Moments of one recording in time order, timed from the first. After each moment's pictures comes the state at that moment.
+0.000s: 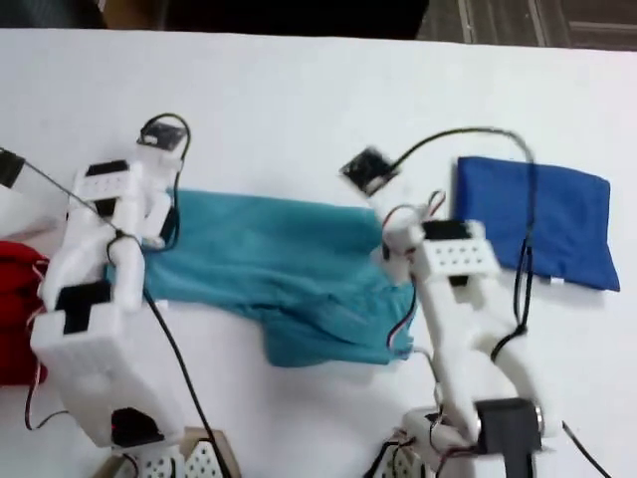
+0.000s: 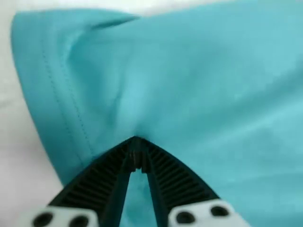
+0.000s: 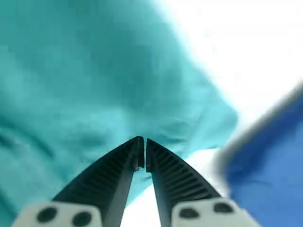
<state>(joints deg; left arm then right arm) -18.2 23.6 7.3 63.6 -21.6 -8.0 -12.1 38.8 50.7 36.5</state>
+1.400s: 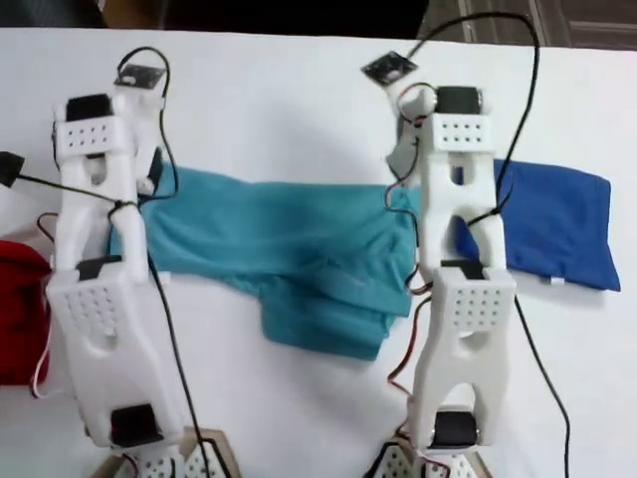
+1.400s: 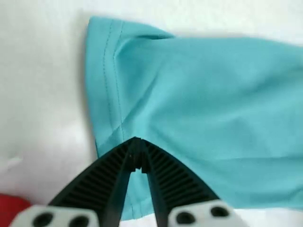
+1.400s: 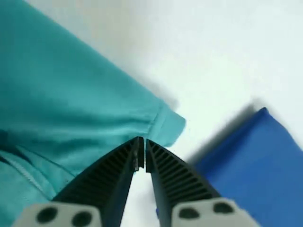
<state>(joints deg) -18.5 38.9 -37.7 91.0 -16.3 -5.7 43.6 -52.1 96.5 36.9</state>
